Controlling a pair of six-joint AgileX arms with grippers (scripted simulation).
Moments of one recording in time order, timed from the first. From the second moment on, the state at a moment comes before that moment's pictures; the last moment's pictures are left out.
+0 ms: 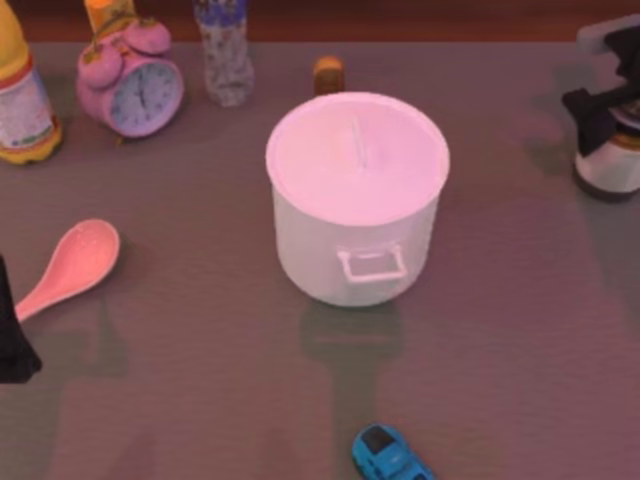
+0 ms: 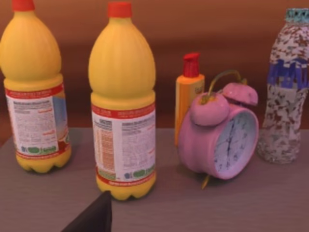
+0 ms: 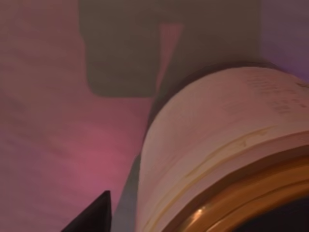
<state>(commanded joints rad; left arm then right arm) 0.00 0.00 0.00 0.00 0.00 0.00 -0.01 2.58 2.40 -1.30 -0.03 -0.34</state>
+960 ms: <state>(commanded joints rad) 0.00 0.00 0.00 0.00 0.00 0.00 -0.01 2.57 2.40 -1.30 -0.03 -0.34</state>
